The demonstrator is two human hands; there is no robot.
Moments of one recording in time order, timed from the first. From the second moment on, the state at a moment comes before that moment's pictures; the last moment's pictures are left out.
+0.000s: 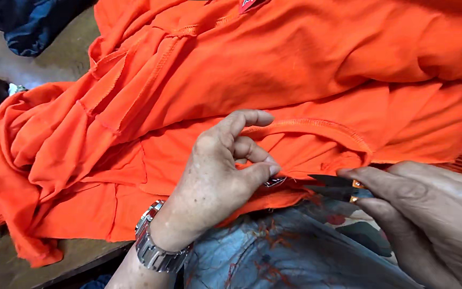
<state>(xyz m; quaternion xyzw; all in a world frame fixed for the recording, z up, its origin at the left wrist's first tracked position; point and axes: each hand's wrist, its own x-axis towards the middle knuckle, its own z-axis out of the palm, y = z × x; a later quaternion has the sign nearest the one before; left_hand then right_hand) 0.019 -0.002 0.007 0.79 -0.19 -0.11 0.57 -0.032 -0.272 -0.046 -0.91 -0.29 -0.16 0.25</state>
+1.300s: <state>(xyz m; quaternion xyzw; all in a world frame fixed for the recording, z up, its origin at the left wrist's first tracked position) 0.029 -0.003 0.010 0.76 -0.08 -0.17 0.62 -0.009 -0.248 -0.035 -0.87 -0.28 -0.14 0.39</state>
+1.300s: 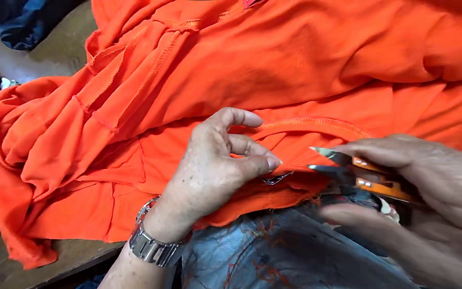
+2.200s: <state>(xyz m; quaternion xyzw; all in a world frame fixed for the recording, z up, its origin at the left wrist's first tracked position) 0.035 0.003 0.009 0.71 -0.06 -0.21 0.67 0.024 -0.210 -0.022 -0.84 -0.28 -0.15 0.44</state>
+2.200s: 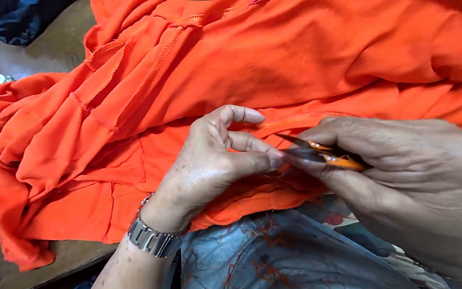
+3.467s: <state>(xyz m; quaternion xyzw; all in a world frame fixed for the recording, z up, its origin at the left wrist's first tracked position) 0.029 -0.004 0.006 0.72 -0.08 -0.17 0.67 -0.009 -0.257 -0.045 -0.90 -0.26 -0.18 0.31</state>
